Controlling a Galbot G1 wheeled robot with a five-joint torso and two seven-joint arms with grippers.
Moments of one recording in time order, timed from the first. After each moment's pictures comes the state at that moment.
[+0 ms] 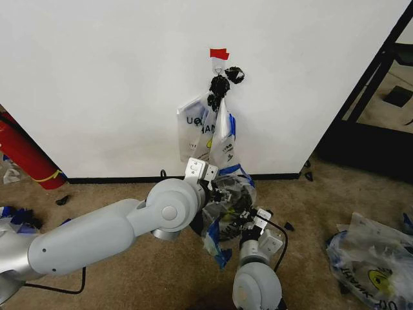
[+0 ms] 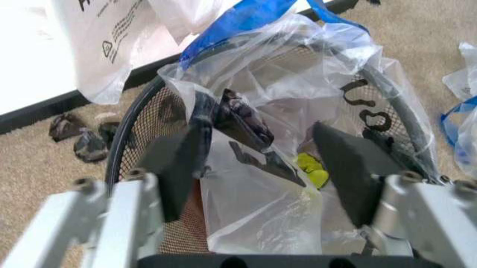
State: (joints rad) left arm 0.20 -0.89 0.59 -2.16 -1.78 0.60 -1.13; right arm -1.44 1.61 0.14 2.08 0.36 -0.22 0.64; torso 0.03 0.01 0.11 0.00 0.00
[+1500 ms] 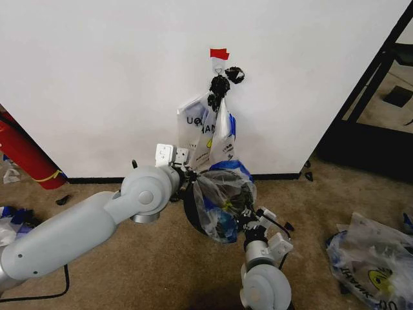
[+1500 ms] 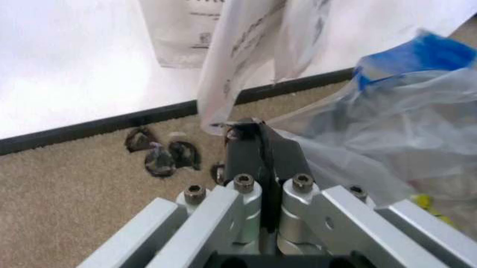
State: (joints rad) left arm 0.32 -0.77 0.40 -2.12 -1.66 0.59 -1.04; right arm -1.44 1.55 0.21 2.08 0.60 -0.12 0.52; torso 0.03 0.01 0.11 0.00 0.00
